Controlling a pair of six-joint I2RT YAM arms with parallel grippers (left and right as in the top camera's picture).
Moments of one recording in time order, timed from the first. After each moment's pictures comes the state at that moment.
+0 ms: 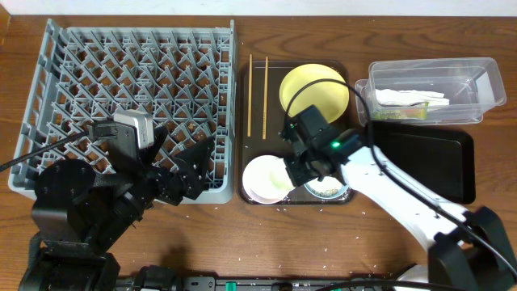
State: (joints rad) left arm -0.11 0.74 1.20 -0.81 0.44 -0.28; right arm 0.61 1.62 1.08 -0.72 -0.17 0.21
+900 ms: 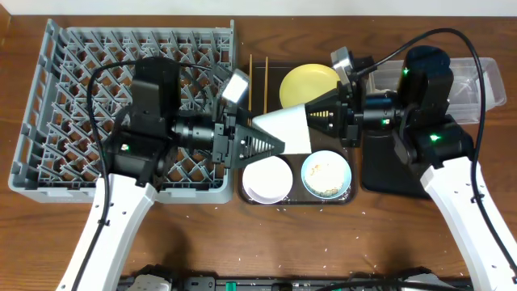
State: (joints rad) left arm -0.25 1.25 1.20 -0.47 1.40 -0.36; right arm 0.24 1.34 1.17 -0.14 -1.33 0.26
